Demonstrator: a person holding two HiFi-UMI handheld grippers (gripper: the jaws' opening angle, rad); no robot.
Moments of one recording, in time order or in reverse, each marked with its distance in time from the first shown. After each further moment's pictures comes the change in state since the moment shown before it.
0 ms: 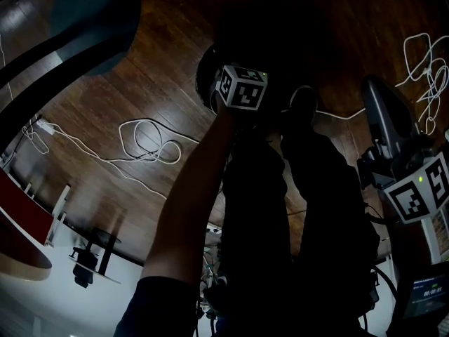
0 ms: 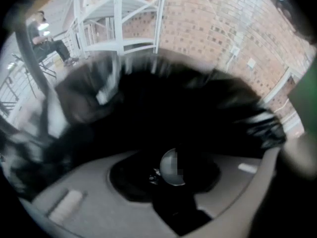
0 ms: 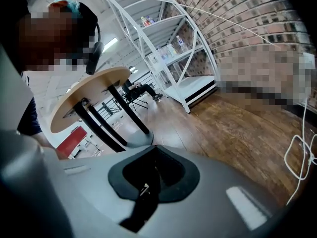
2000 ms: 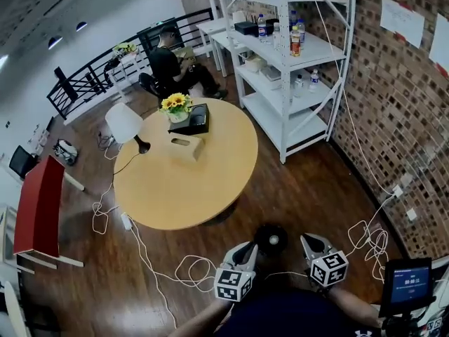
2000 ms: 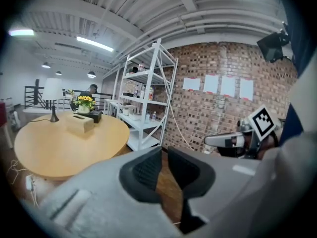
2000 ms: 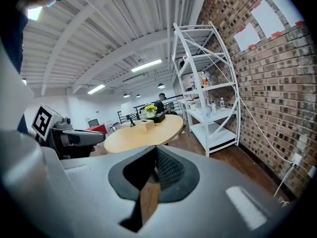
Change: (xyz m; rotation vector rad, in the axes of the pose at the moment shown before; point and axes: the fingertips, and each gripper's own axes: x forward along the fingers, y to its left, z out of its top) left arm -0.745 -0.121 0.066 -0.163 -0.908 0.049; right arm -0.271 0.357 0.098 -0.416 -0.202 0.047
